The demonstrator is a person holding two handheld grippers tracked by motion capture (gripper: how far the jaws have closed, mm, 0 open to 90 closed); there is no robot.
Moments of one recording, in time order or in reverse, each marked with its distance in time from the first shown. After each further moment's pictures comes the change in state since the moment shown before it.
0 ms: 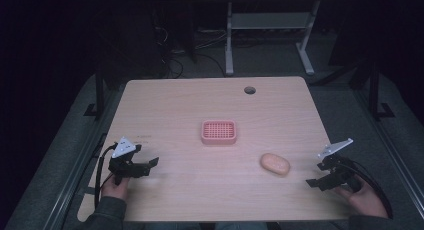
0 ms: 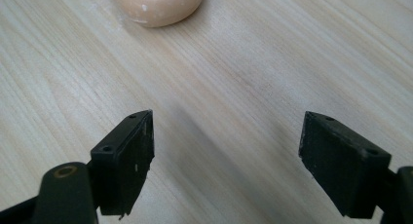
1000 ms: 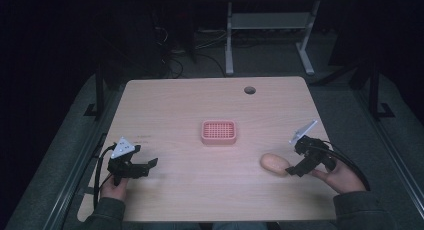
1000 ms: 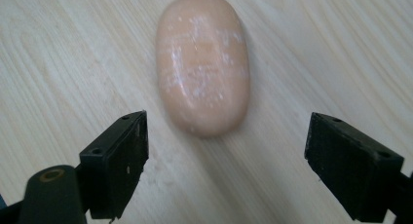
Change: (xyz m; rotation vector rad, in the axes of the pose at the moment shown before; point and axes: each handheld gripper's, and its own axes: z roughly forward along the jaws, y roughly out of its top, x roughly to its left) left arm 0.001 -0.002 -0.001 -0.002 -0.006 -0.004; right arm 0.027 0.086 0.007 0.093 0.029 -0.184
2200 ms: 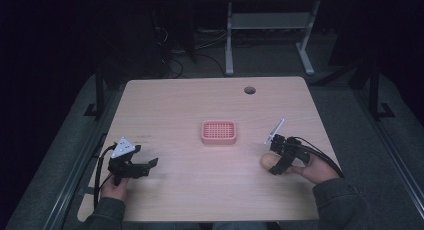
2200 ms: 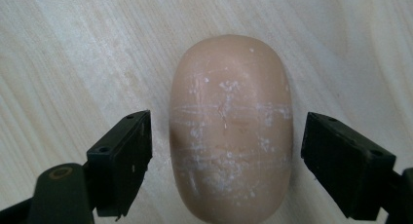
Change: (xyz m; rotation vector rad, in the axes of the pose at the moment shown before) left arm -0.001 0.001 0.001 0.000 0.000 -0.010; right arm 0.009 0.047 0.046 0.148 0.044 -0.086
